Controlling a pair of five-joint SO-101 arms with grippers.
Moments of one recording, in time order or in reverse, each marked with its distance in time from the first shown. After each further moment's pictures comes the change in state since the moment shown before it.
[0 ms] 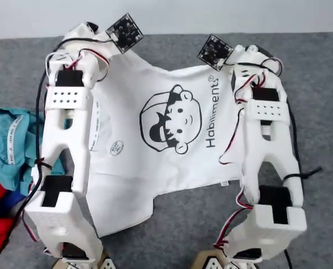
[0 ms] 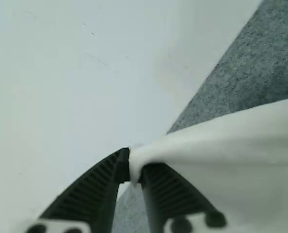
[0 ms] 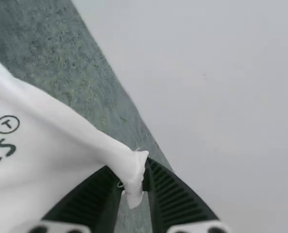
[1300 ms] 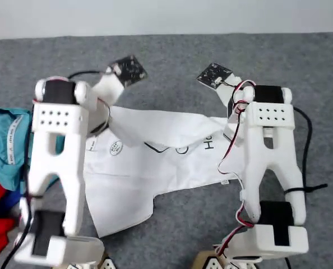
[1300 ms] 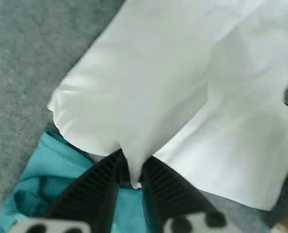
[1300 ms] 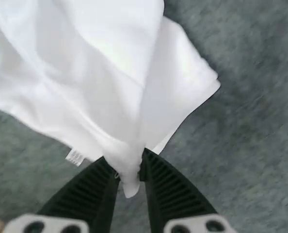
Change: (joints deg) left arm 3.8 -23.4 13.1 60.7 8.5; right arm -1.2 -8.8 -0.7 64.4 -16.5
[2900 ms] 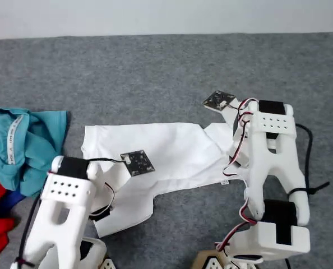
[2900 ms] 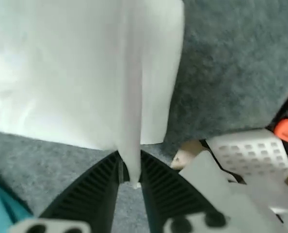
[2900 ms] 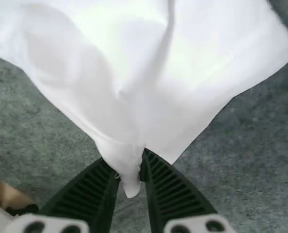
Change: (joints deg) left arm 5.0 -31.3 55.4 0.0 -2.0; right arm 4.1 0.5 13.8 -4.0 5.0
